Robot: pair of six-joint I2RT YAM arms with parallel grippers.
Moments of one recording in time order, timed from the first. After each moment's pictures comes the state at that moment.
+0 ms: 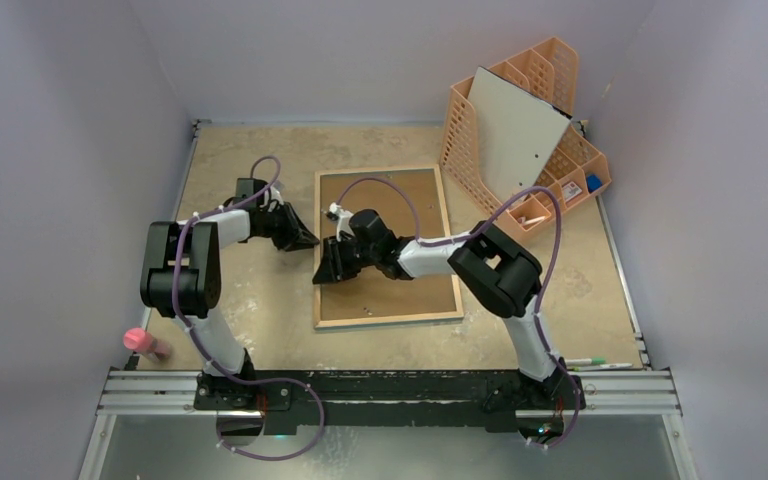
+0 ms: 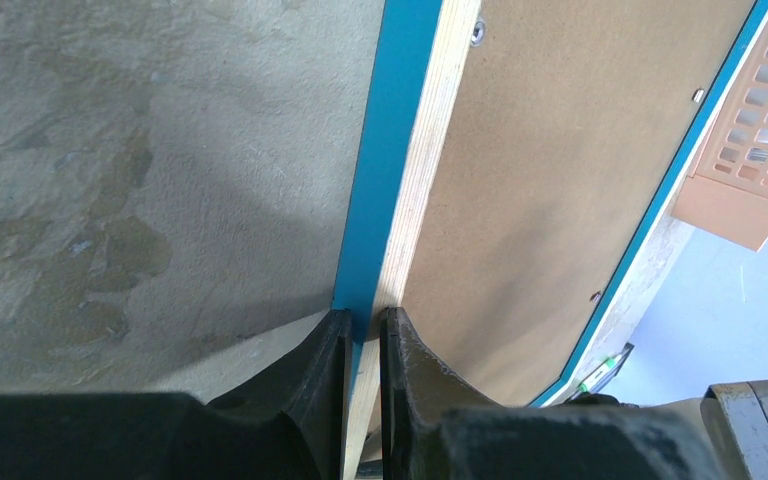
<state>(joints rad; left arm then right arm) -0.02 1.80 0.95 -0.22 0.56 -0.57 0.88 2.12 1.23 0.31 -0.48 0.65</state>
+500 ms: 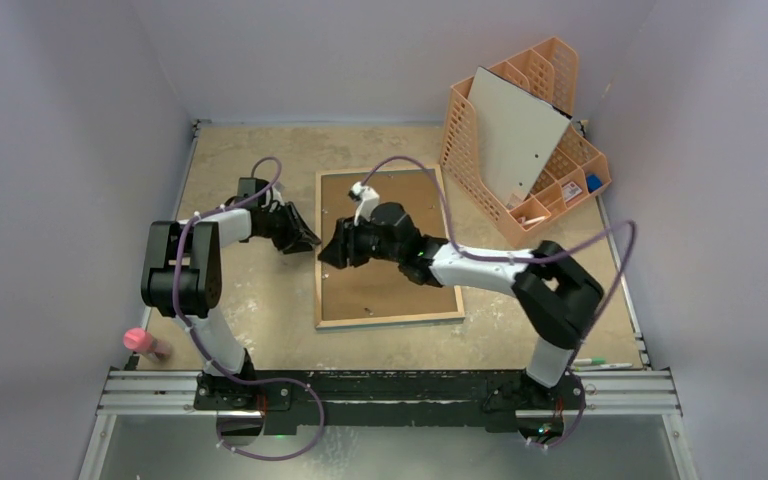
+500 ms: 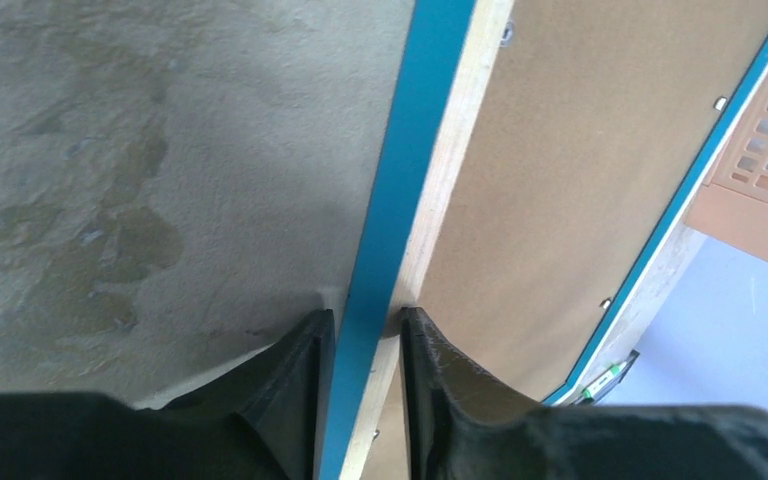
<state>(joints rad) -0.03 1.80 0.96 -0.24 0.54 -0.58 0.90 1.81 1.07 0.33 -0.26 0.63</state>
